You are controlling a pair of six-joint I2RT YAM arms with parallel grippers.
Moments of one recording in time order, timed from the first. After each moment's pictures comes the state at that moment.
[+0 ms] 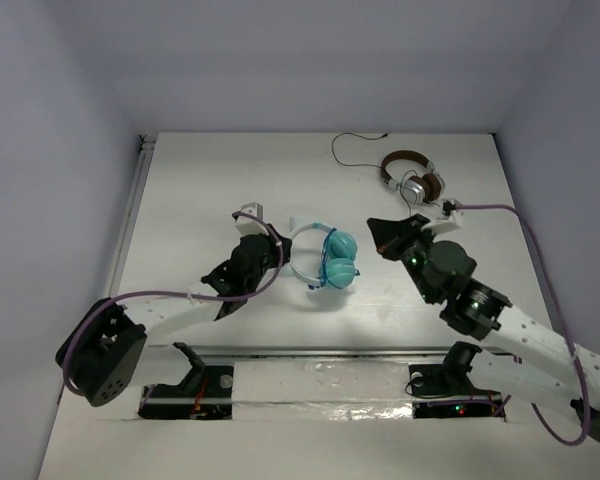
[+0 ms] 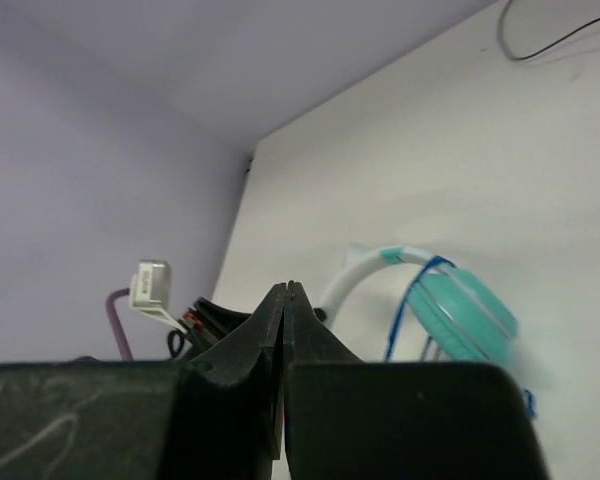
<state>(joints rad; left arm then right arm) -0.75 1.21 0.49 0.36 -0.37 -0.74 0.89 0.81 0.71 0.08 0.55 0.85</state>
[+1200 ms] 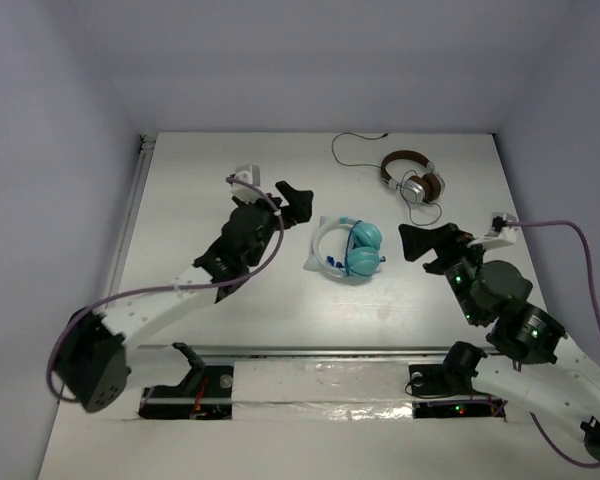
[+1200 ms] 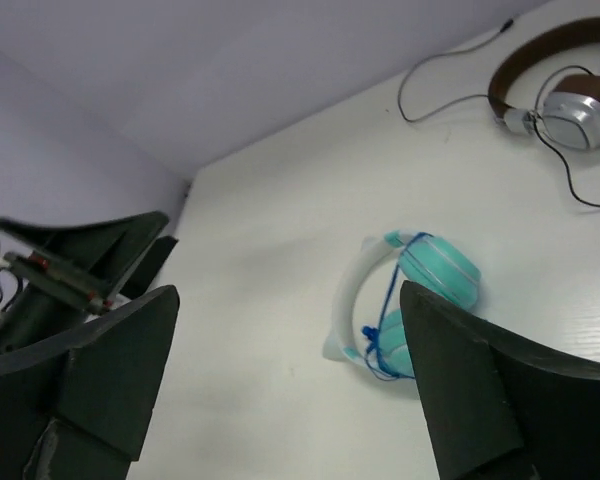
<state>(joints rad) -0.74 1.25 0.76 0.39 -0.38 -0.65 0.89 0.49 0.75 -0.31 0.69 0.70</state>
